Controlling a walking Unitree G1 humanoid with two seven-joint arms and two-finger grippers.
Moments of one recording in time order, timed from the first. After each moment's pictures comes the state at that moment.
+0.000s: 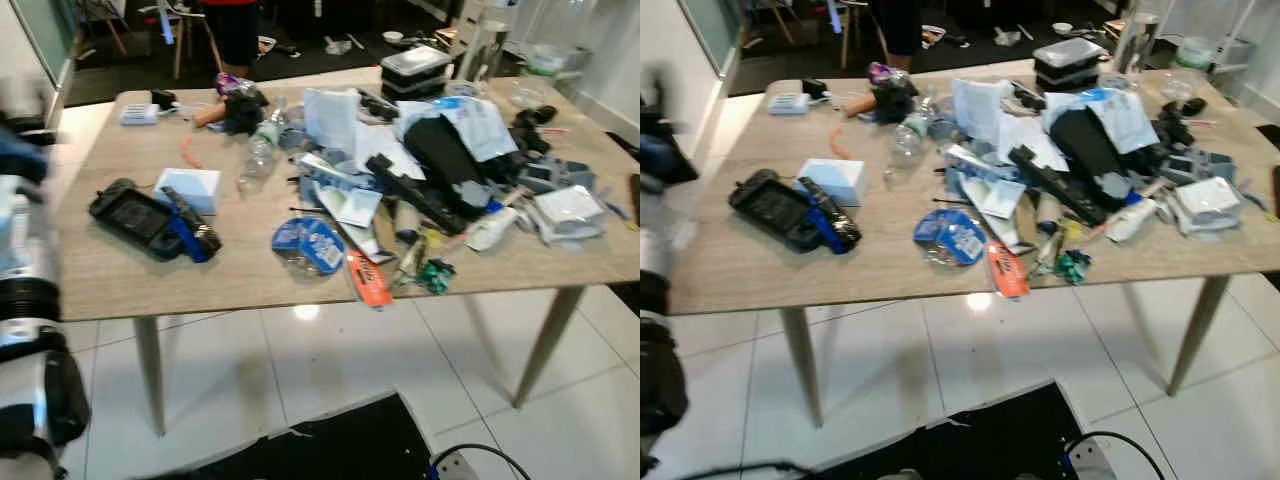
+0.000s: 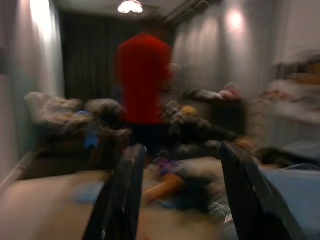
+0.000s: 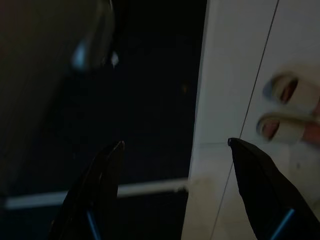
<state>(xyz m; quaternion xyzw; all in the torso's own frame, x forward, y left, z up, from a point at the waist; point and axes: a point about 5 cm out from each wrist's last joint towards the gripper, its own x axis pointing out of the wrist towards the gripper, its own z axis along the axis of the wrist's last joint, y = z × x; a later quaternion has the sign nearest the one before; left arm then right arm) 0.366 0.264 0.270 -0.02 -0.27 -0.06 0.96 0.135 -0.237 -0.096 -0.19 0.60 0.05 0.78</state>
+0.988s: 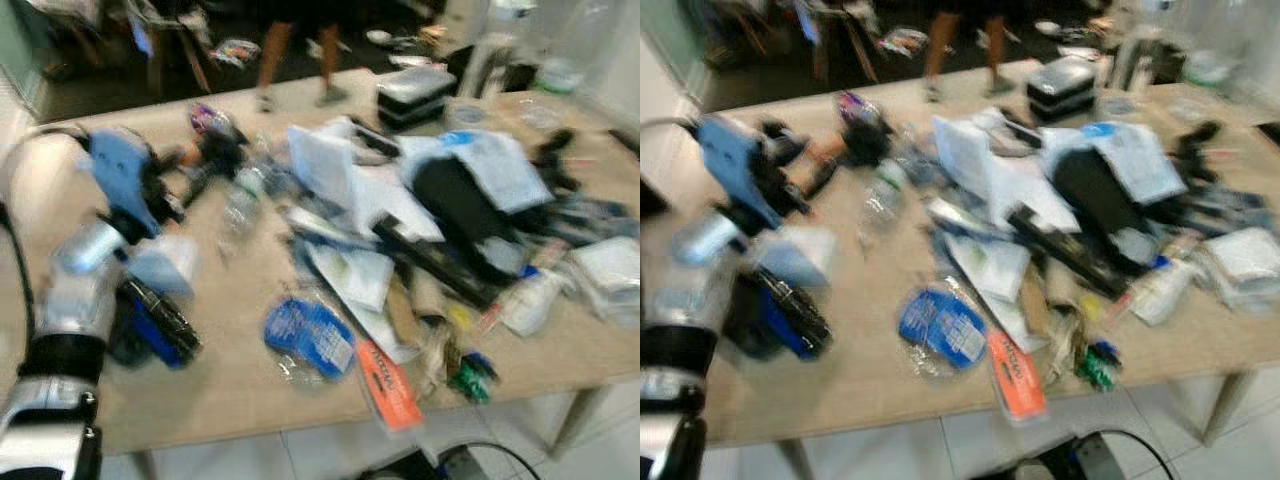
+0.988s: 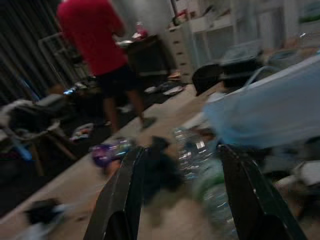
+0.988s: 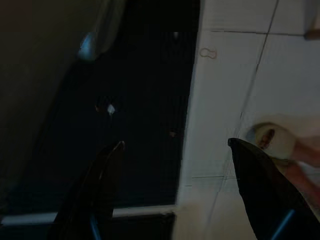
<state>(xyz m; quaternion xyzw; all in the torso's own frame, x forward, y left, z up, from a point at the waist) 0.342 0.238 0.243 0.16 -0.17 -0.24 0.94 0.140 -0.240 -0.094 -0.19 0.60 0.05 0.78</state>
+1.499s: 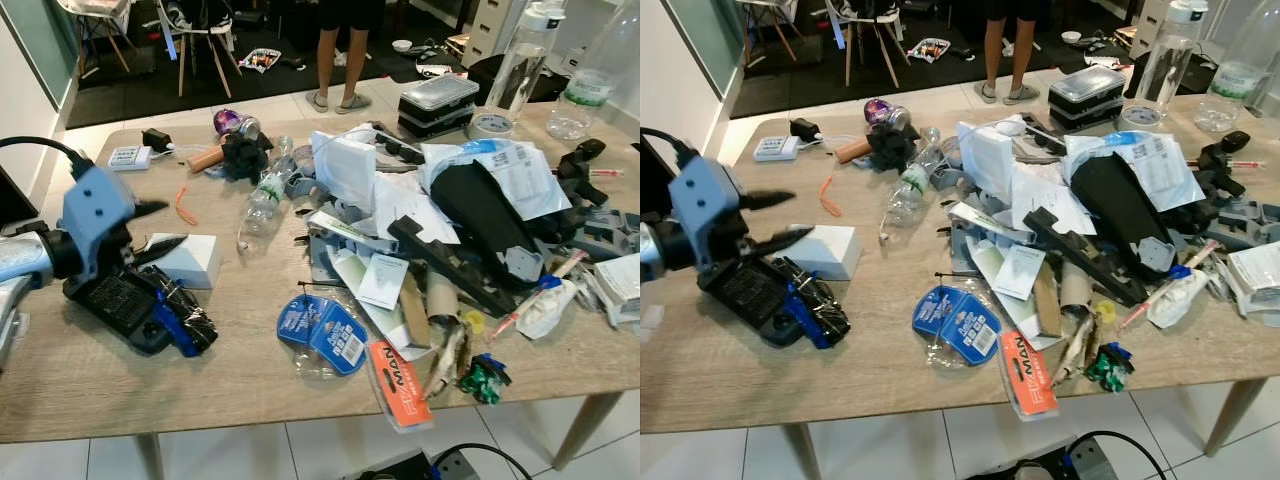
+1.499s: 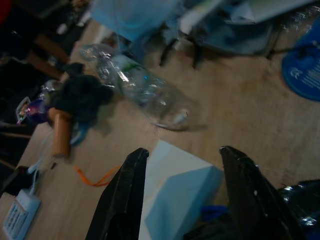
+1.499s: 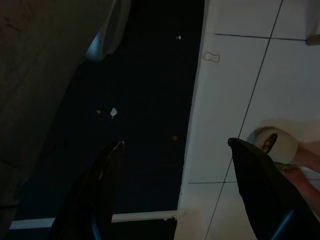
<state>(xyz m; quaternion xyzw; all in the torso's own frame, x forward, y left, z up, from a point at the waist) 0.299 0.253 0.223 0.37 0.04 -0.41 0.83 0.136 -0.236 -0.096 -0.19 0.60 0.06 0.77</state>
